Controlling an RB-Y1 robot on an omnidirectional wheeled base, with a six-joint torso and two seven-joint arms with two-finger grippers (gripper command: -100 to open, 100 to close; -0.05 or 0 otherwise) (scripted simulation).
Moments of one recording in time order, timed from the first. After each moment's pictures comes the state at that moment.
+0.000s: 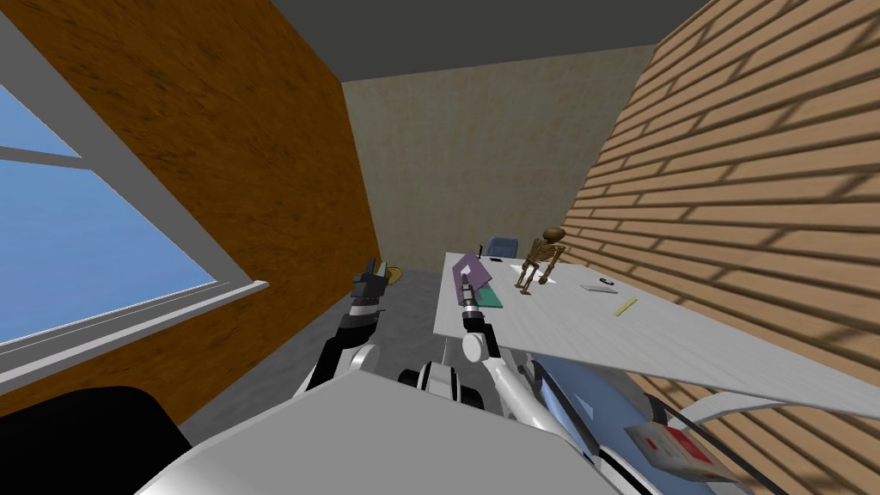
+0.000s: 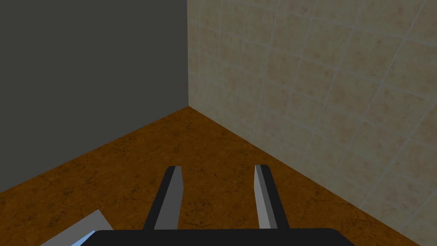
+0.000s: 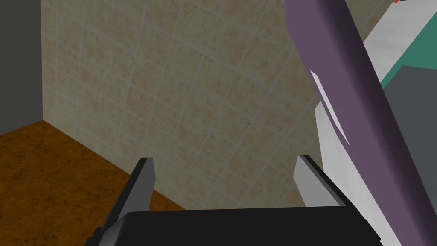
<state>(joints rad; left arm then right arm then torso) 0.53 -0.02 -0.07 -2.29 0.12 -0.50 0.05 -0.23 -0.31 0.73 -1.45 -1.20 -0.77 -1.86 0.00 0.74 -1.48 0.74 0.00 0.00</state>
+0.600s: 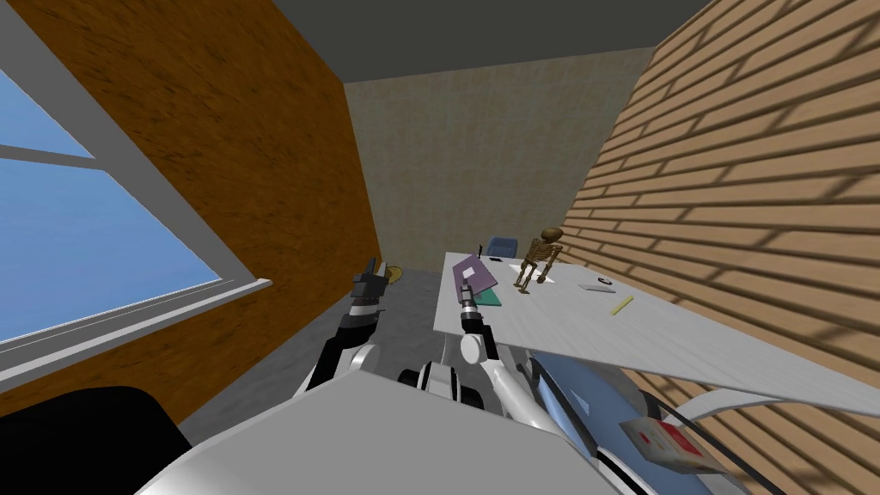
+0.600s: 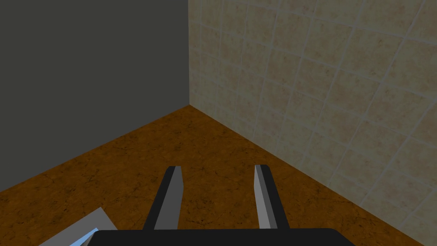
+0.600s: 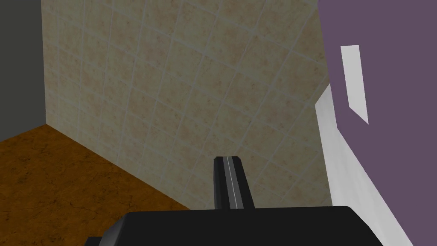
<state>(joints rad) 0.53 -0.02 -0.07 -2.29 0.12 -0.50 0.05 -0.23 -0.30 0.74 -1.46 -1.22 -0.79 -1.85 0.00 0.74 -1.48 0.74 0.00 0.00</state>
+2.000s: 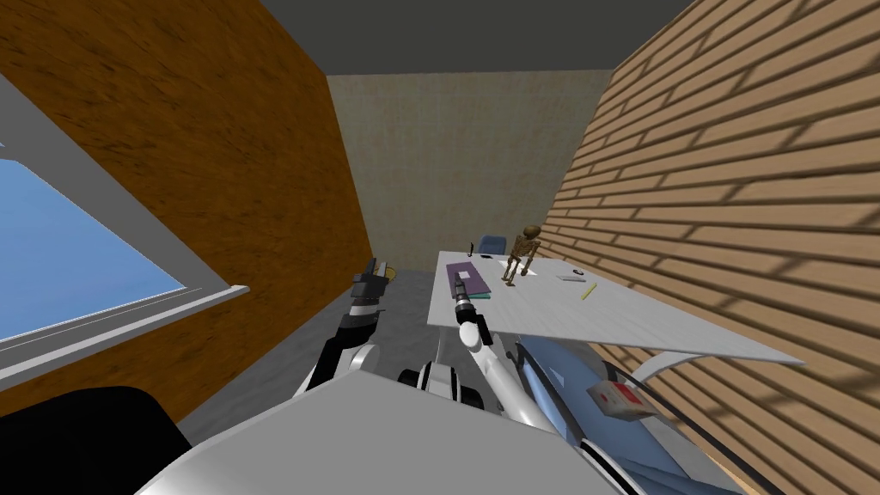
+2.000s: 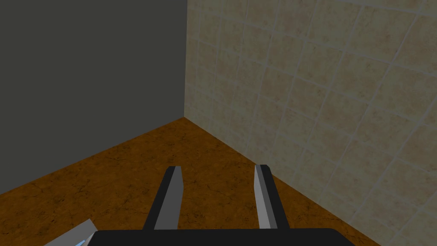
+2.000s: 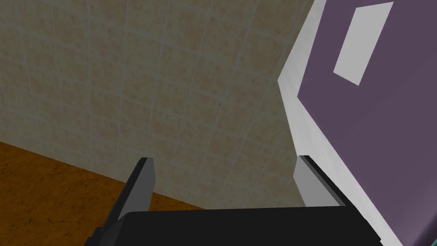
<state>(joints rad) 0.53 -0.02 -0.07 -2.29 0.12 -0.50 0.05 -0.24 -0.21 0.65 -1.48 -1.46 -0.53 -1.68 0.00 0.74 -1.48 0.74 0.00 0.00</state>
